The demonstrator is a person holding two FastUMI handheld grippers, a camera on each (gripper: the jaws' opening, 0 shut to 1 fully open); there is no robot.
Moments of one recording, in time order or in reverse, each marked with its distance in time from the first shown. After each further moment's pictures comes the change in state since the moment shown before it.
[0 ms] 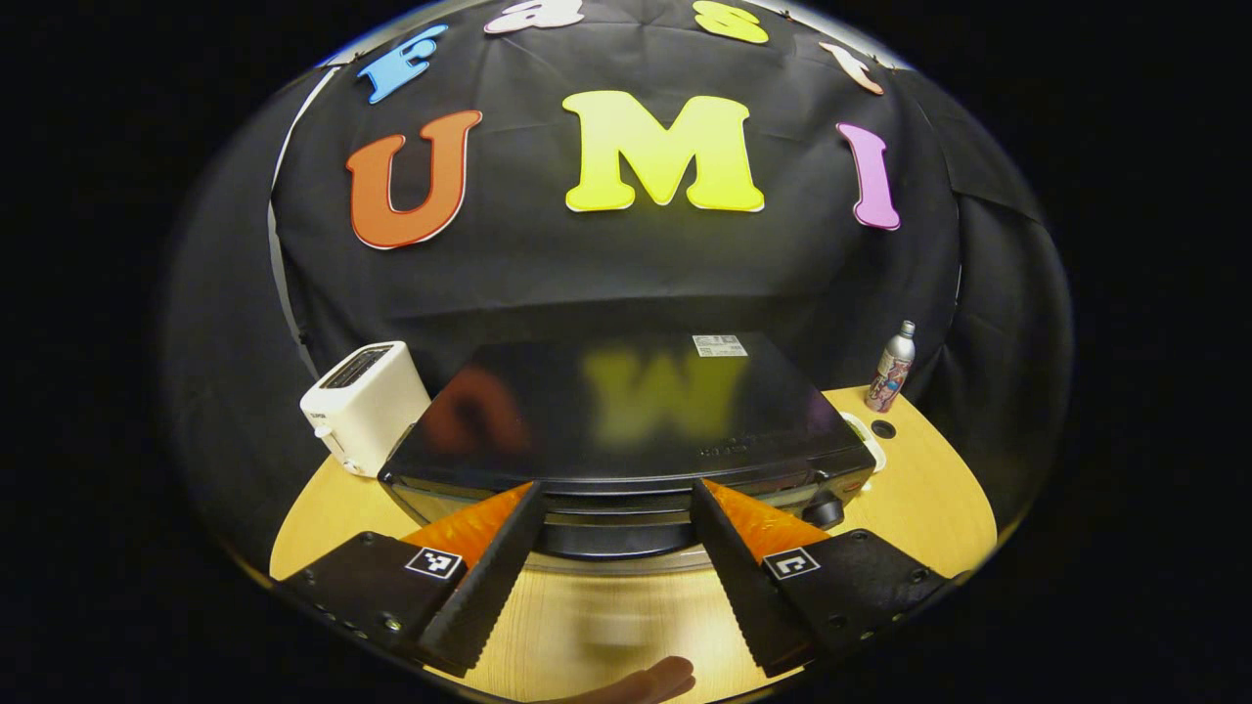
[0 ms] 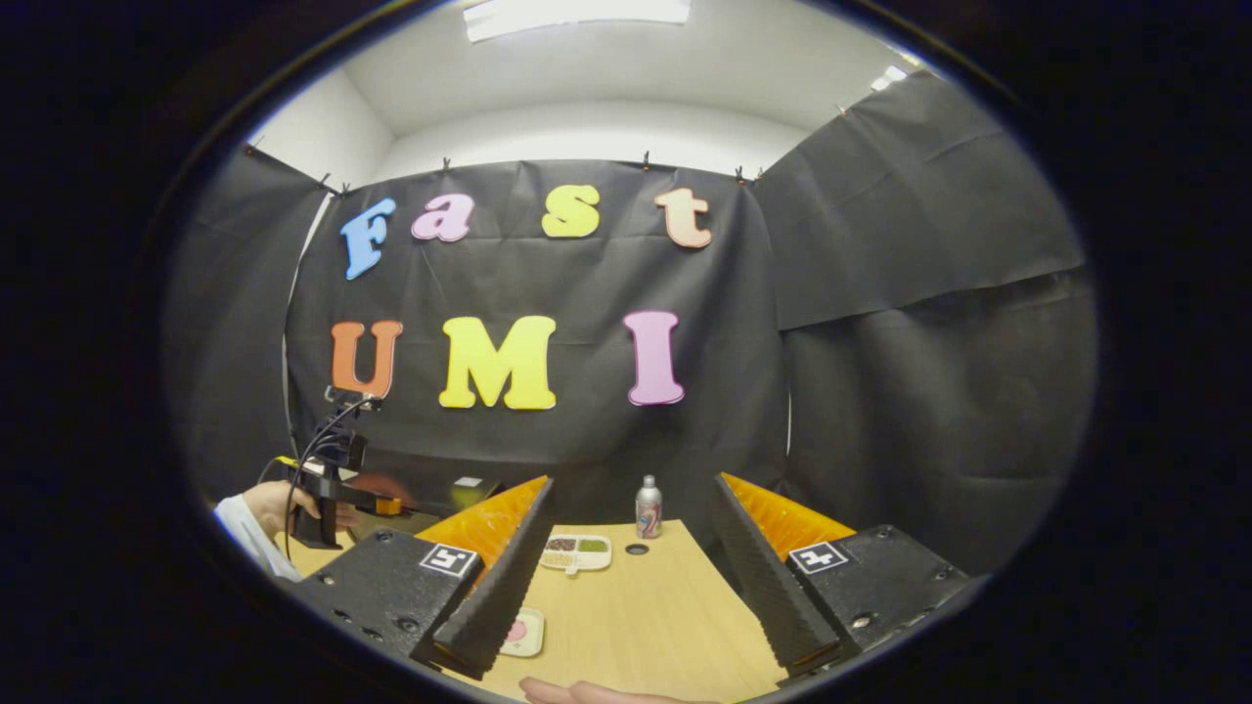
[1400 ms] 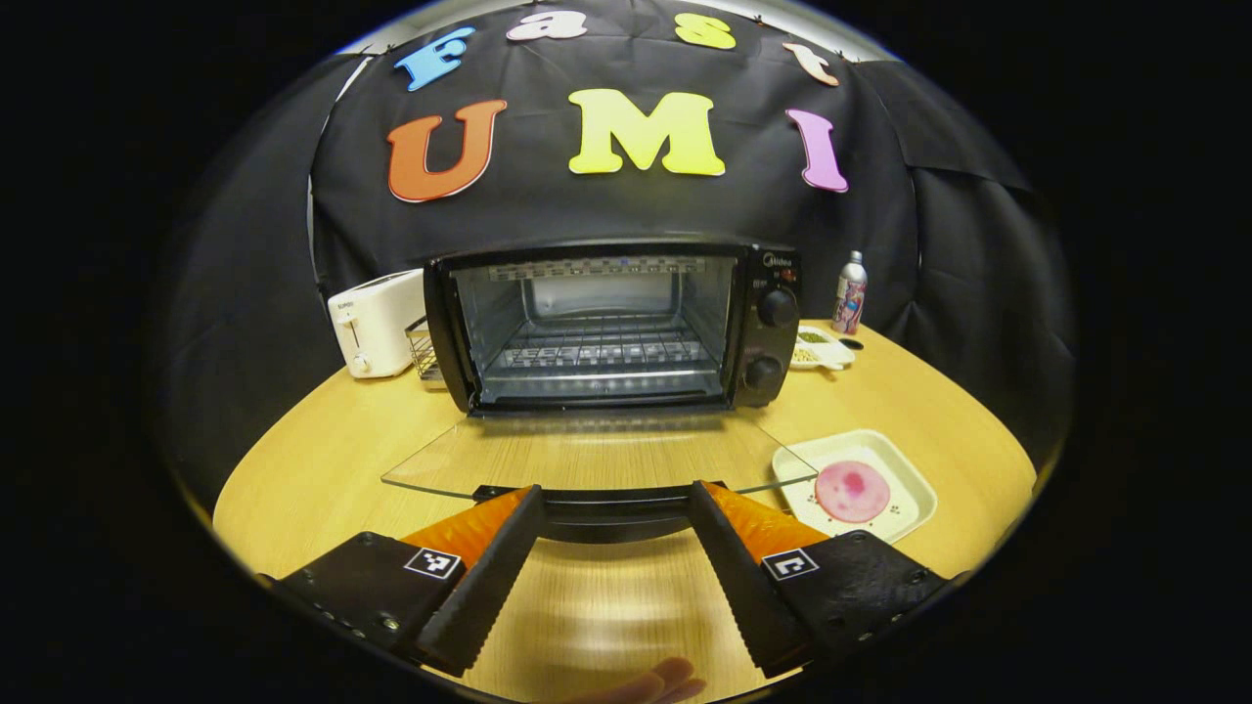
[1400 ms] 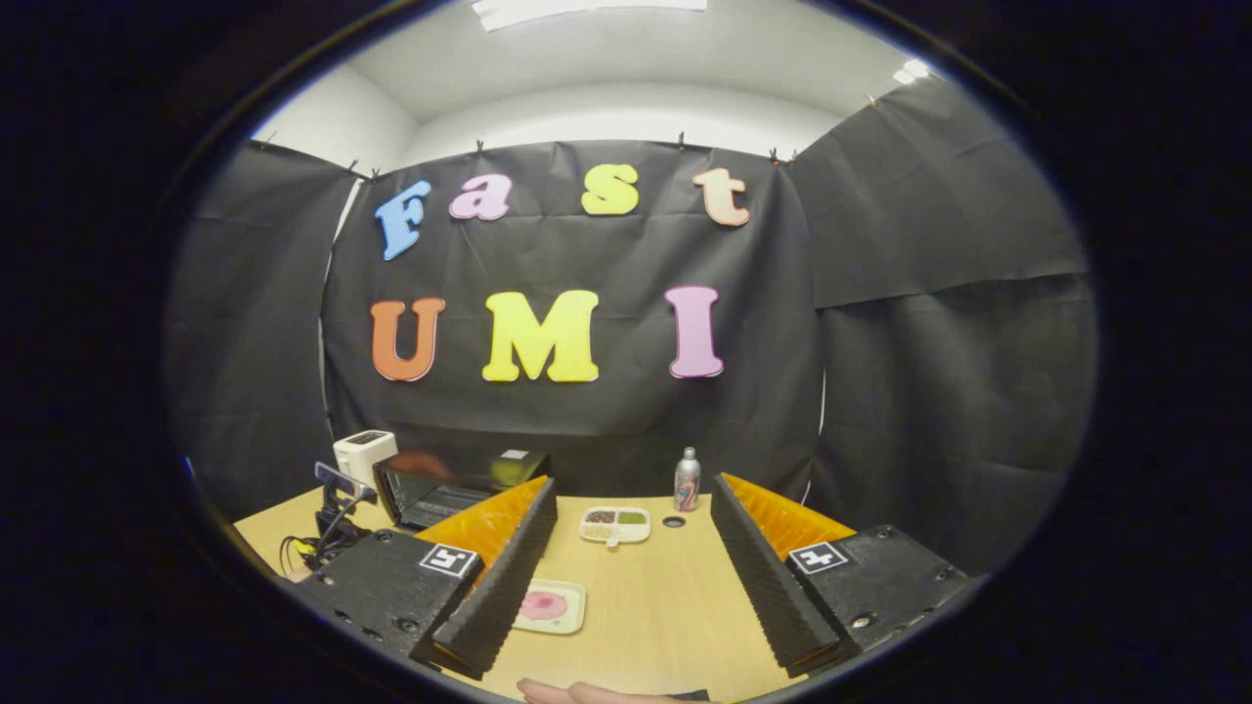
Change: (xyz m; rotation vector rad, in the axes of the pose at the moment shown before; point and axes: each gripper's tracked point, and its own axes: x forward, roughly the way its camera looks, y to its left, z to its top) left arm -0.069 -0.008 -0.183 0.025 -0.018 -0.037; right arm -0.024 0.052 -0.025 -0.014 0.105 0.098
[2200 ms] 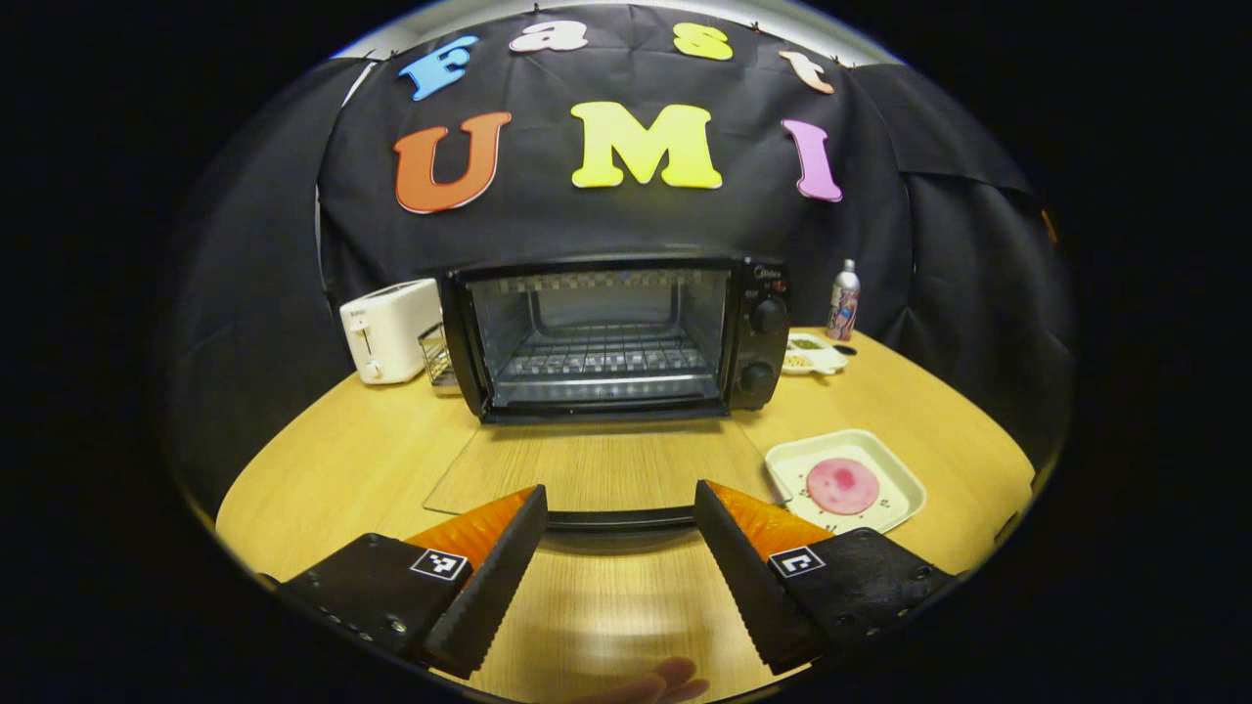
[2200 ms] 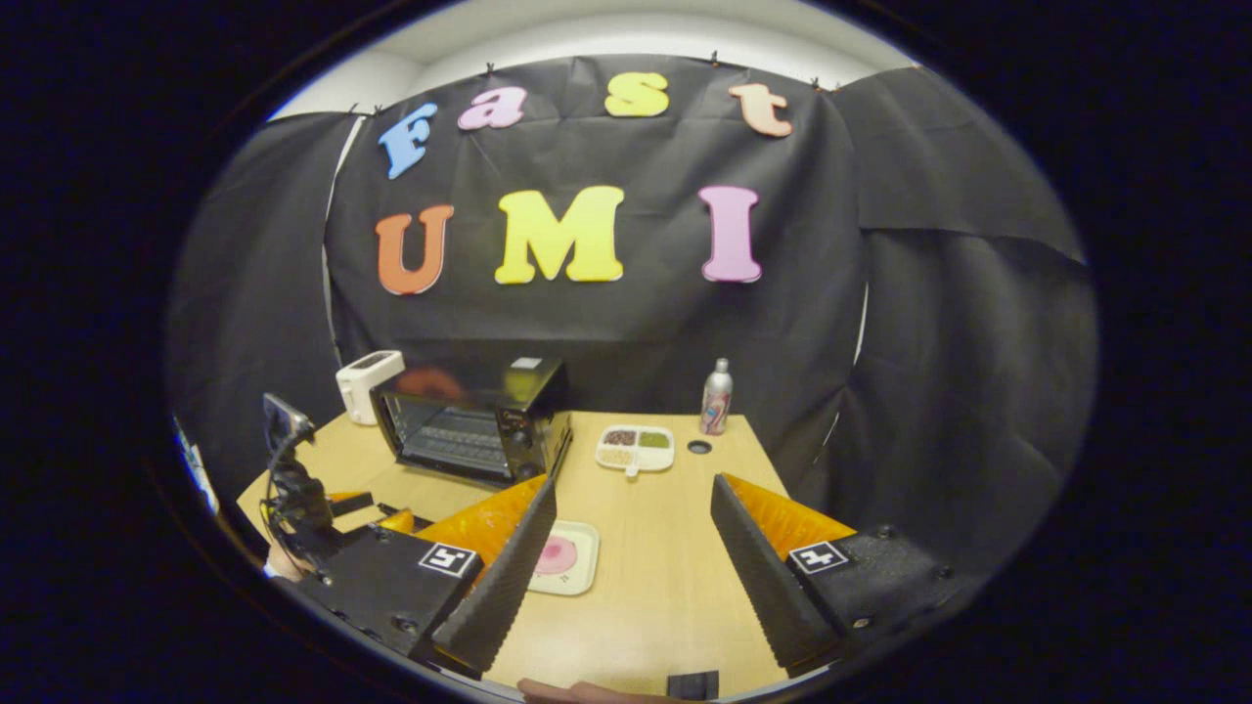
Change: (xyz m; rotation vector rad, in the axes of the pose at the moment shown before) left arm -0.047 0.000 0.046 -0.019 -0.127 0.003; right arm 0.069 0.015 -0.091 -0.026 0.377 0.055
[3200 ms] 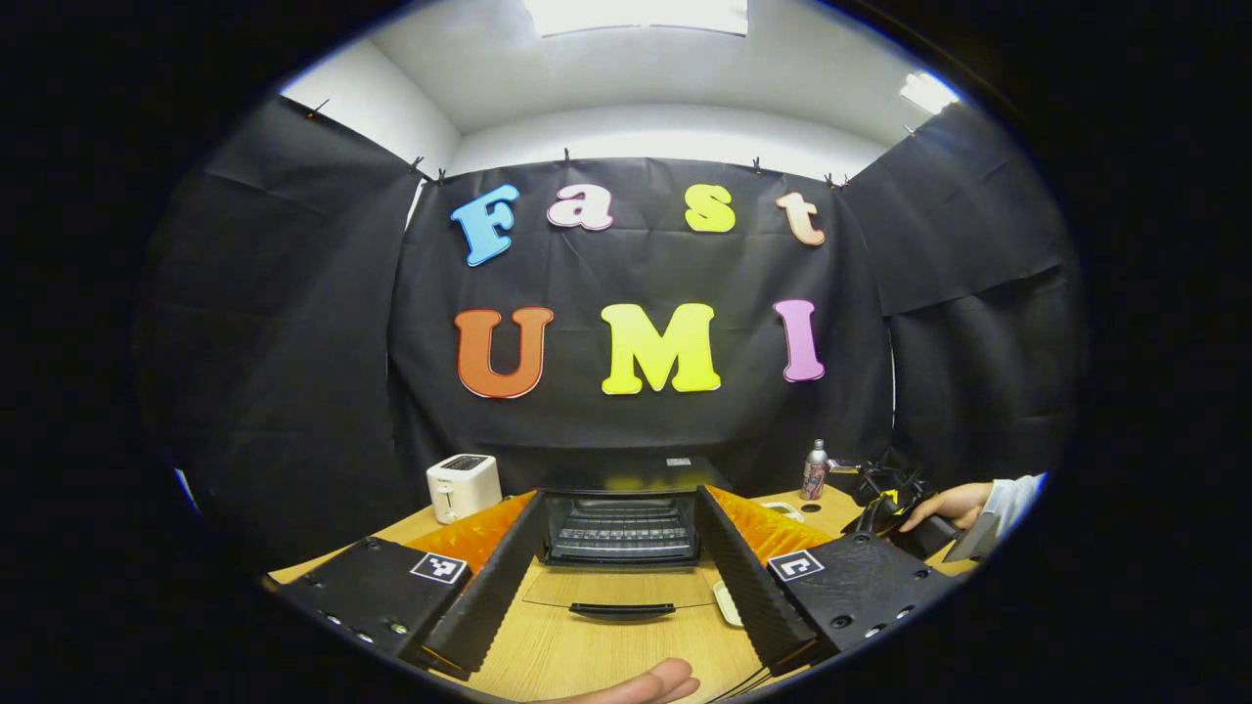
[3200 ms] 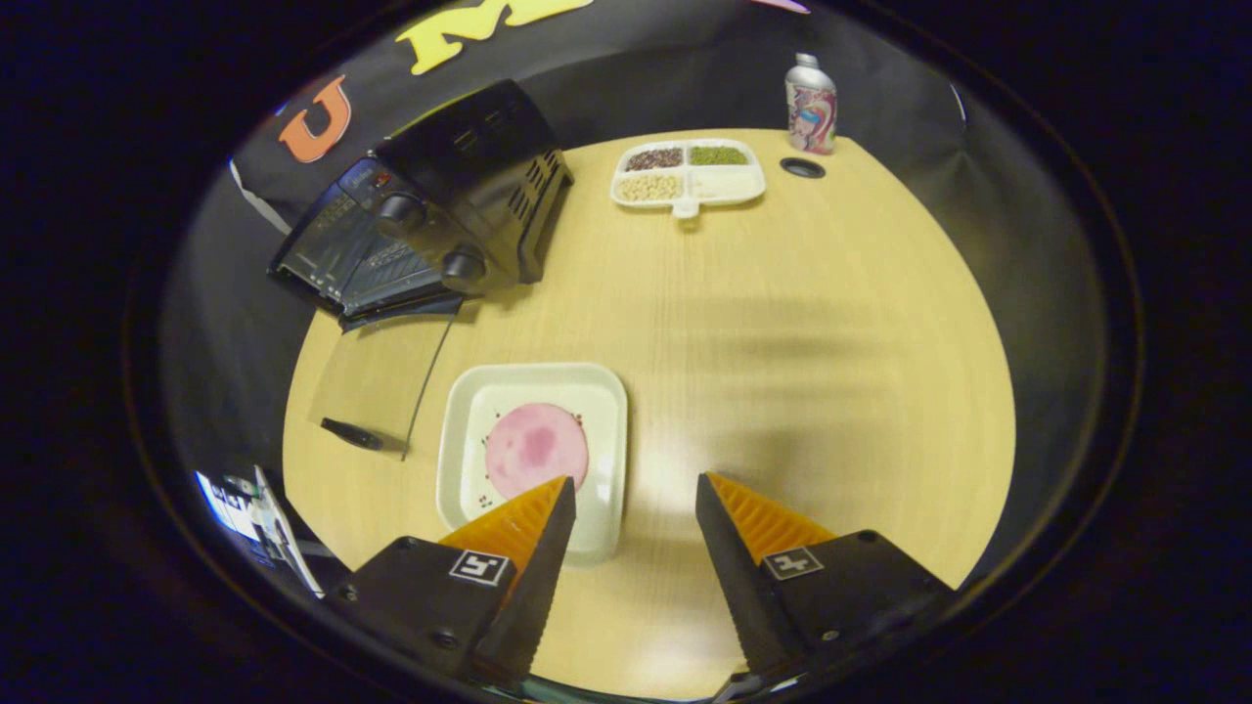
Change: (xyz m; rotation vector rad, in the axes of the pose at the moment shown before) left arm -0.177 0.000 0.141 0.011 -0.428 0.099; right arm 0.190 0.033 -0.180 0.181 0.817 0.225
